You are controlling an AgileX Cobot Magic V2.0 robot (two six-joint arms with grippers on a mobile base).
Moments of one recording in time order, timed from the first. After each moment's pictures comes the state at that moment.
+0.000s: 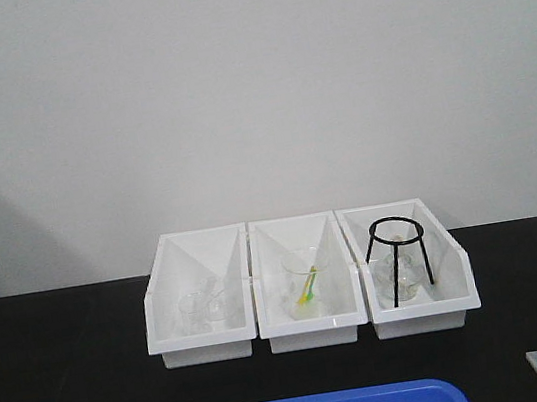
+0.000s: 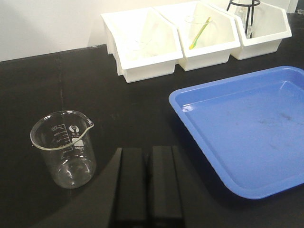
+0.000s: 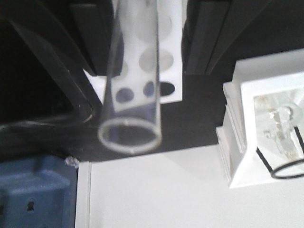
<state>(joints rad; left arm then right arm) -0.43 0.14 -0.36 0.13 0.65 -0.19 -0.31 1.77 -0.49 -0.21 -1.03 0.17</state>
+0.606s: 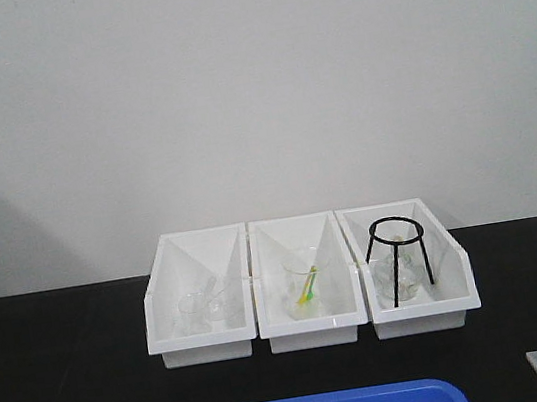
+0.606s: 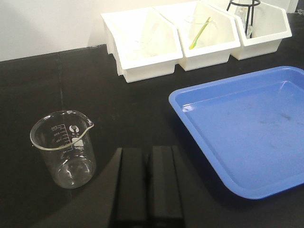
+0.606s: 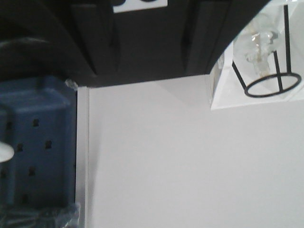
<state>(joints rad) -0.43 0.14 -0.36 0.13 0.65 -0.19 -0.31 1.58 -0.49 -0.21 -1.07 0.17</state>
